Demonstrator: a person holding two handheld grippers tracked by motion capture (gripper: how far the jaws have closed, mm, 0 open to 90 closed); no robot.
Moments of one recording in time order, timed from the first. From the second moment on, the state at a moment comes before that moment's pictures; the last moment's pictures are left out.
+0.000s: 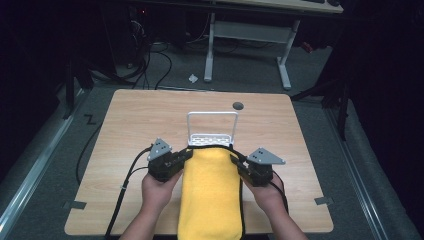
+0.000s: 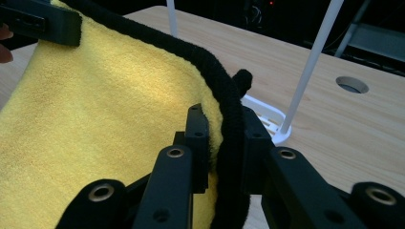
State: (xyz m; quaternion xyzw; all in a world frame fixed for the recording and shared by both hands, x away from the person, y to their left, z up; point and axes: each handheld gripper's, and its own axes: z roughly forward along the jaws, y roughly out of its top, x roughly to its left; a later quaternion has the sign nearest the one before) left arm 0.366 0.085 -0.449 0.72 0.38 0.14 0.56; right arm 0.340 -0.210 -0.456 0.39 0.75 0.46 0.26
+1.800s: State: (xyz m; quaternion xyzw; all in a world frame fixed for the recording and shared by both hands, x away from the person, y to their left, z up) left arm 0.387 0.091 -0.325 0.67 0.31 0.22 0.64; right arm 0.357 -0.207 -0.331 0.33 0.69 0.54 0.36
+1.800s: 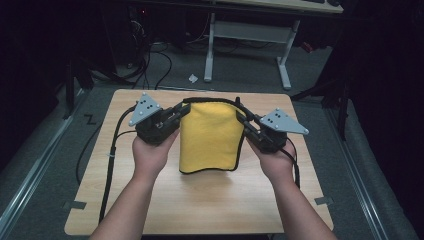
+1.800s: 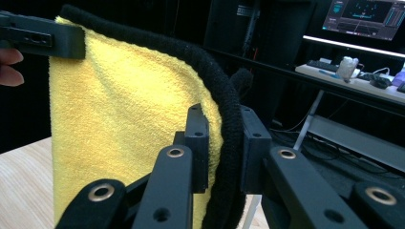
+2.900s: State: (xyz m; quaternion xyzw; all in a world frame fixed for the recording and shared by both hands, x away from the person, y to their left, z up) left arm 0.473 0.068 -0.316 0.68 0.33 0.24 0.62; right arm 0.442 -0.221 -0.311 0.37 0.66 0.54 0.36
